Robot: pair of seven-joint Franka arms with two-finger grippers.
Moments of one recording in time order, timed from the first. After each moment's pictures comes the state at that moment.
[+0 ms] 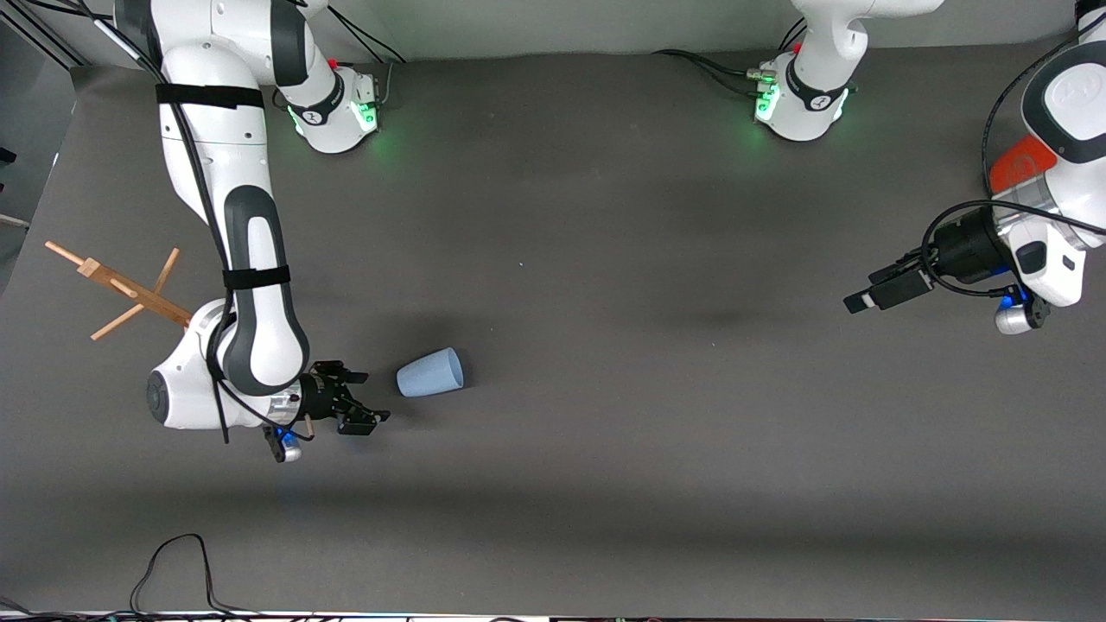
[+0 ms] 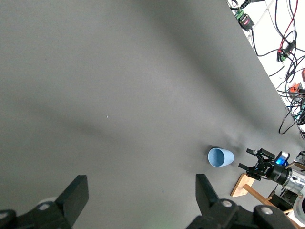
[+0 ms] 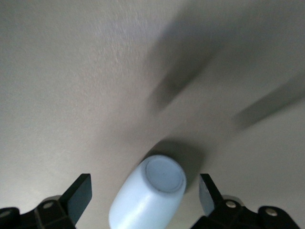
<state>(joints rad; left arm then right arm) -0.08 -0.02 0.10 -1.97 -0.63 1.96 -0.36 0.53 0.80 -0.54 -1.58 1.02 1.90 0.49</state>
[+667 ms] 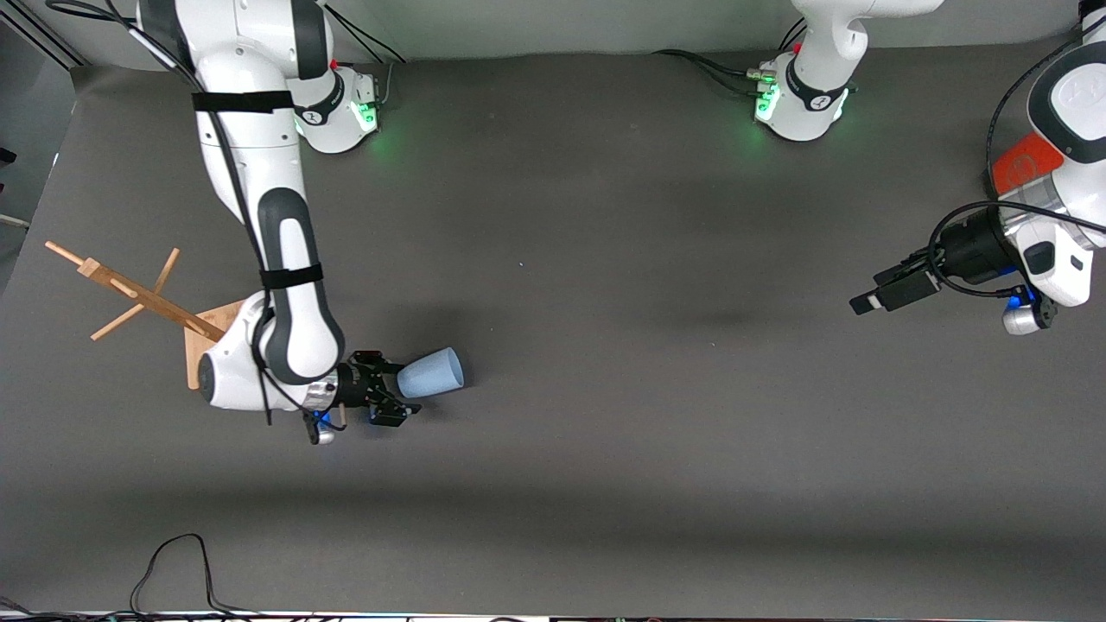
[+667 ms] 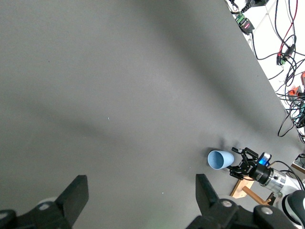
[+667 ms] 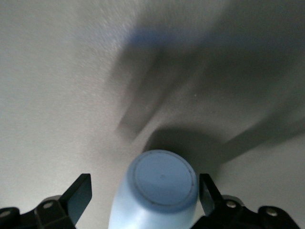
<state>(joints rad) -0.08 -0.02 0.10 -1.97 -0.63 1.96 -0.36 0.63 0.82 -0.54 -1.68 1.18 2.02 0.50</state>
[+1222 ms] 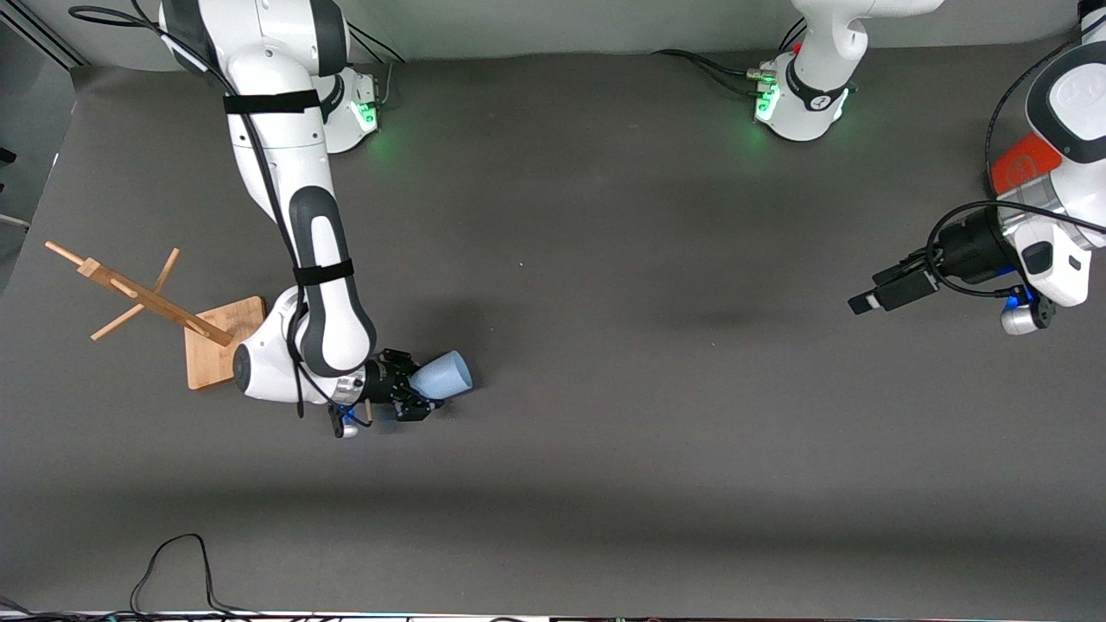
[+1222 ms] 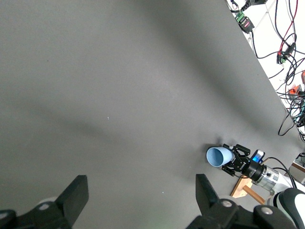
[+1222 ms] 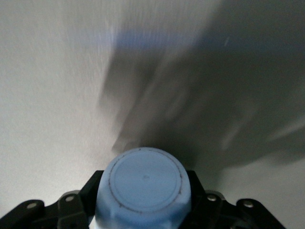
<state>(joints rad) -0.08 -0.02 0.10 -1.97 -0.63 1.96 -0.36 0.70 0.84 -0.53 -1.69 1.28 2.09 0.56</state>
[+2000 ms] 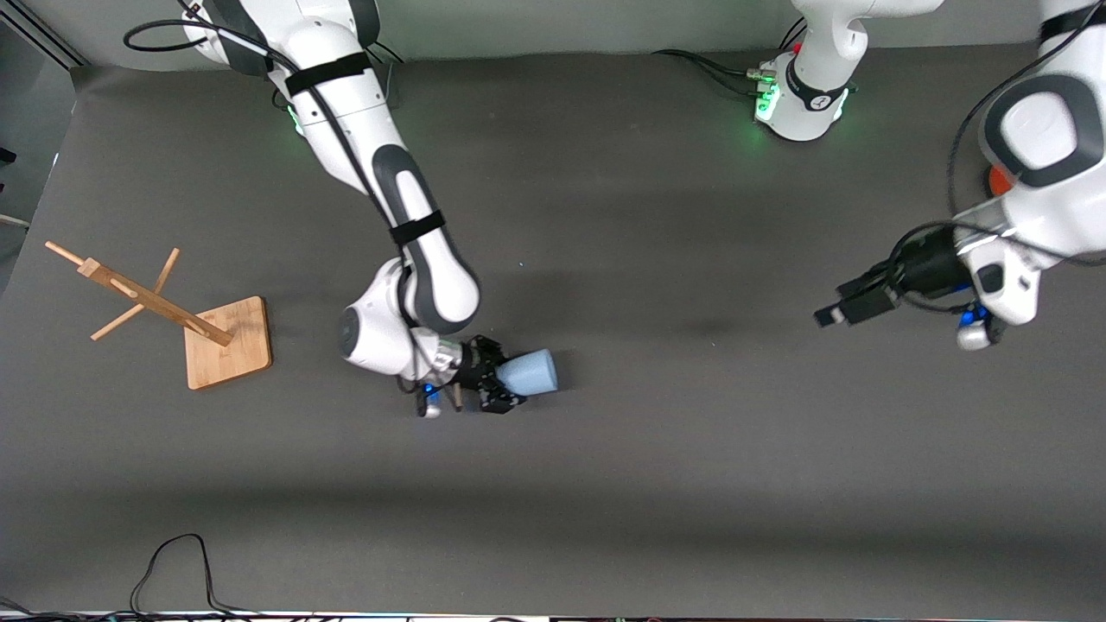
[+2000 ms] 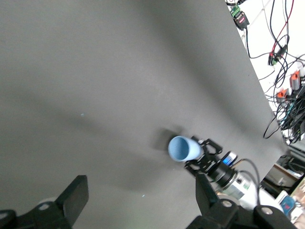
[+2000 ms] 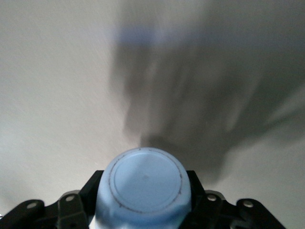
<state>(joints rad) -0.08 0.08 0.01 -1.99 -0.80 2.10 -0.37 0.80 0.84 -0.31 -1.60 1.30 2.45 0.88</state>
